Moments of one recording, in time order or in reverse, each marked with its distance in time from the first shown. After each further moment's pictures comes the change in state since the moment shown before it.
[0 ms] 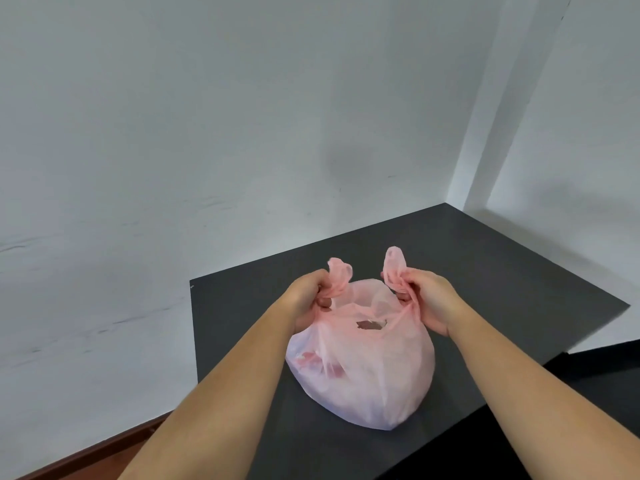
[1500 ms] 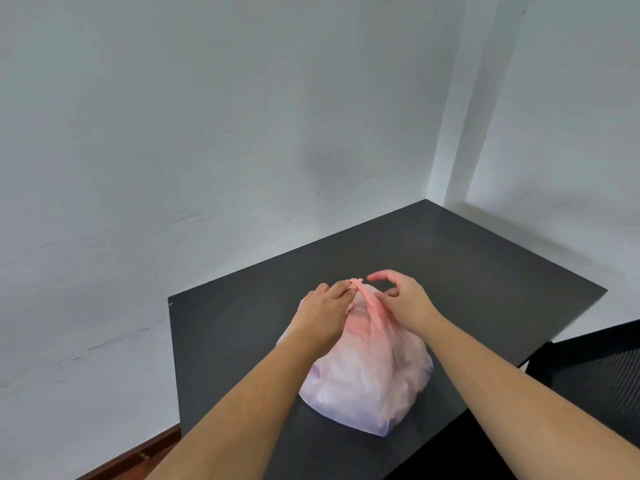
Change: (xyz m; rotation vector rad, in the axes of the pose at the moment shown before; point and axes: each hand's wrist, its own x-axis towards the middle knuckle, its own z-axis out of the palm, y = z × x) left_hand 0.025 -0.037 0.035 1.630 0.068 0.766; right_hand 0.020 0.017 -0.012 -0.743 0.162 -0.309
